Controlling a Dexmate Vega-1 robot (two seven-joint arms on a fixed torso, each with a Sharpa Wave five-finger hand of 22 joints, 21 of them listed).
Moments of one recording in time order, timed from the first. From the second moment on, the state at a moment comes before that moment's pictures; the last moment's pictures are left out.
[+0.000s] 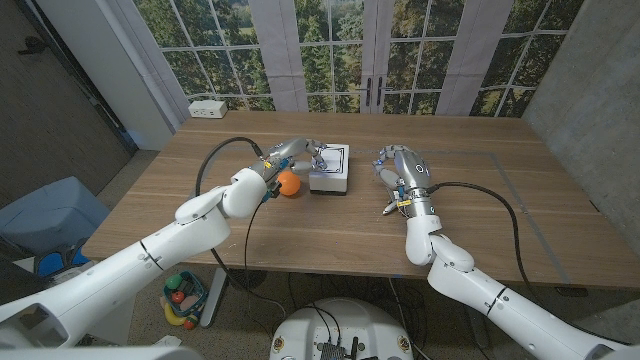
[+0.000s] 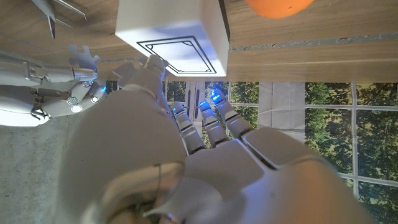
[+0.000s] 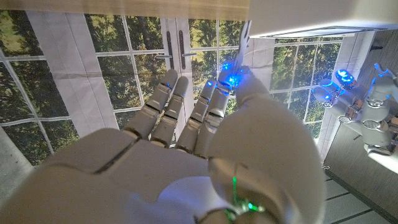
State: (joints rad) left arm 0.87 0.85 0.61 -2.06 0.38 0.30 0.08; left_hand 1.15 0.09 0.27 -0.17 0.19 1.16 -0.05 0.19 0.19 0.42 -0.20 0.18 0.18 0.25 -0.04 0.17 0.17 0.18 0.02 0.45 0.18; right arm -1.00 -0.57 -0.67 -1.76 -0.60 -0.33 -0.71; right_hand 1.09 0.04 0.32 -0.14 0.18 1.07 -0.07 0.51 0.24 0.66 -0.20 0.40 0.53 0.39 -0.04 0.50 0.60 0.46 -0.05 0.53 0.20
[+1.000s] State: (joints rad) left arm 0.84 0.86 0.70 -2.09 0.77 0.42 -0.05; left_hand 1.13 0.07 0.26 -0.16 0.19 1.12 -0.08 0.18 0.19 0.36 -0.20 0.18 0.18 0.18 -0.04 0.17 0.17 0.14 0.03 0.41 0.18; right arm -0.93 -0.59 -0.74 -1.81 -0.59 -0.56 -0.52; right_hand 1.01 0.06 0.29 -0.13 0.18 0.89 -0.09 0.44 0.23 0.58 -0.15 0.32 0.49 0.31 -0.04 0.45 0.60 0.40 -0.02 0.53 0.20
